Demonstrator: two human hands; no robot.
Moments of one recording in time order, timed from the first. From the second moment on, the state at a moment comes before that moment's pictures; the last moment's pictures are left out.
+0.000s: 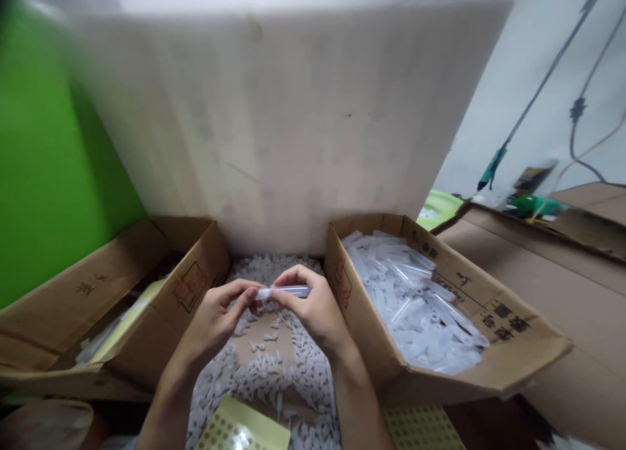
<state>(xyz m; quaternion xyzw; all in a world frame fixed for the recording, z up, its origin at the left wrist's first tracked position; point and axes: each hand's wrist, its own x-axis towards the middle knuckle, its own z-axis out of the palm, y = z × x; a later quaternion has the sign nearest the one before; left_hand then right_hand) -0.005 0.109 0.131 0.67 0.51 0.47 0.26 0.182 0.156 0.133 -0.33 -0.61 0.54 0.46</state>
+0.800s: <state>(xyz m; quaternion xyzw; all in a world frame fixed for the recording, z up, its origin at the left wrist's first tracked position) 0.003 0.103 0.138 0.67 0.53 0.44 0.25 0.181 0.156 0.128 -0.30 -0.57 0.59 0.48</state>
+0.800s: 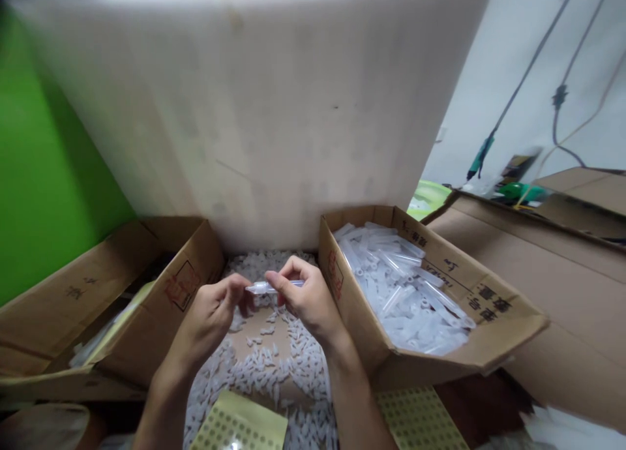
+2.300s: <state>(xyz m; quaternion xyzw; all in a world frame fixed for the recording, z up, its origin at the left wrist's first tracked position) -0.021 0.115 0.117 0.67 0.56 0.38 0.31 0.192 0.171 0.125 -0.36 -0.46 0.55 0.60</state>
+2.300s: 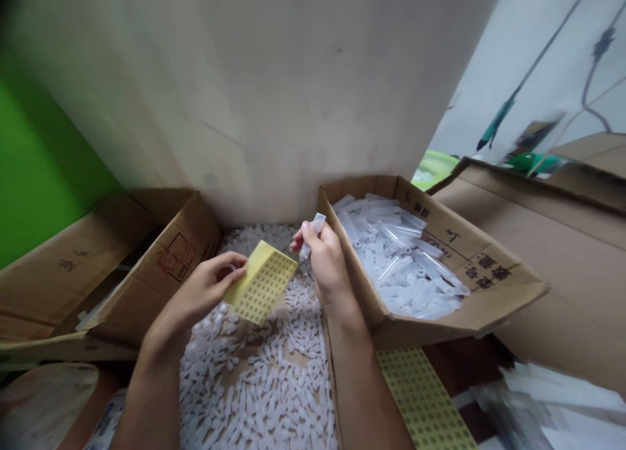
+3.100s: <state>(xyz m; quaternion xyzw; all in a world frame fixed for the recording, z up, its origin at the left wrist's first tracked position) -0.006 0.114 0.126 0.44 0.51 0.57 0.48 0.173 0.165 0.122 -0.40 -0.47 0.51 0.60</state>
